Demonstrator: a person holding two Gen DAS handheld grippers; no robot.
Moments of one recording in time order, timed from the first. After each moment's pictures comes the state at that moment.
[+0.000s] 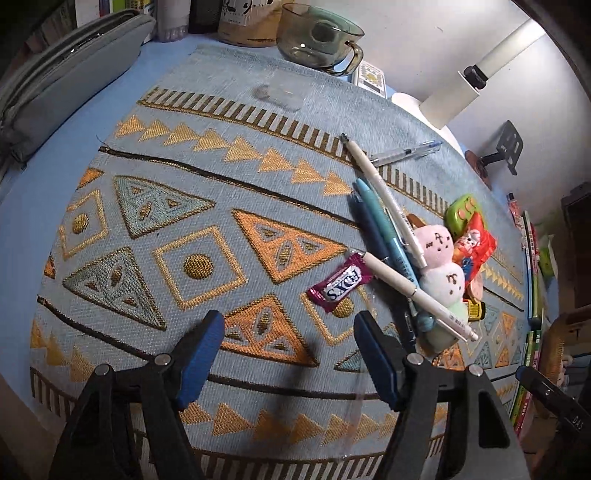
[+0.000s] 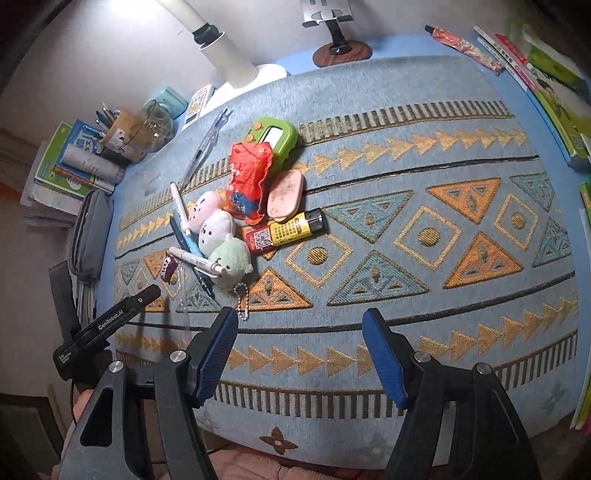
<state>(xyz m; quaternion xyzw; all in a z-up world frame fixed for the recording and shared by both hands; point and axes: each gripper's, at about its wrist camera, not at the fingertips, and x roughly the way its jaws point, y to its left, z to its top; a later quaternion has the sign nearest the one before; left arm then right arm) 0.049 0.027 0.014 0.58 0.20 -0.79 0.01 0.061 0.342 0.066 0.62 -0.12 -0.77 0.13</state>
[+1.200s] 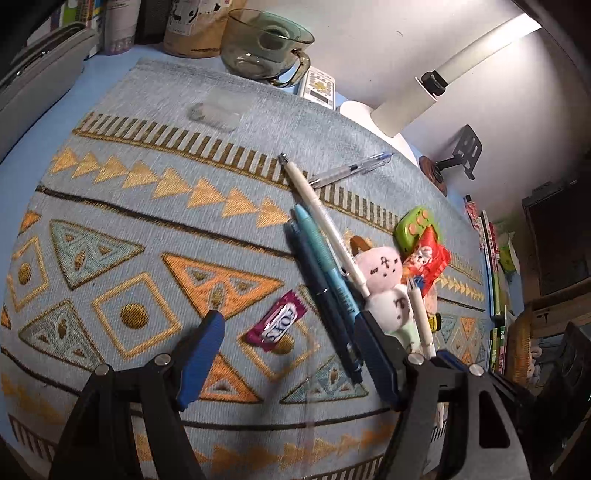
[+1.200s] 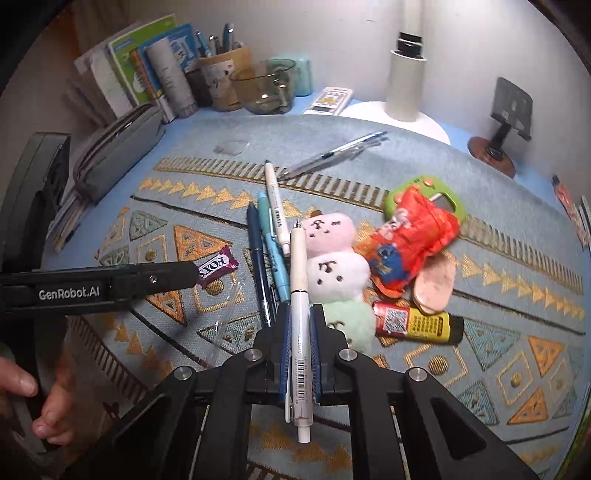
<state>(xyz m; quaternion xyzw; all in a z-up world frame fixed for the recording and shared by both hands) 0.014 0.040 0.020 0.56 0.23 -0.79 -0.07 0.056 0.236 0.048 0.52 0.04 -0.82 0.22</state>
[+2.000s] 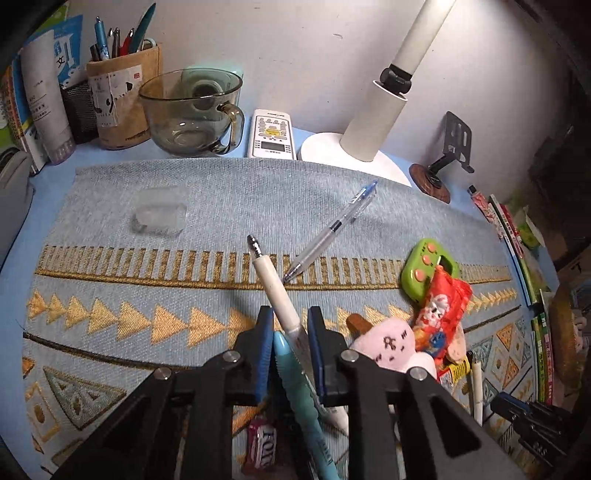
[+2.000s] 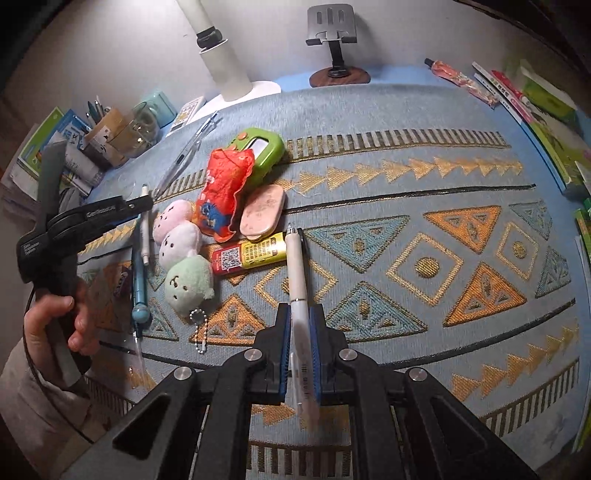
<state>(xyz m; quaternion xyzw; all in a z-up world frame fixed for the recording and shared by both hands) -0.025 0.053 0.043 0.50 0.10 -0.85 -0.10 0.069 0.350 0.030 0.56 -0.08 -0.82 0.08</state>
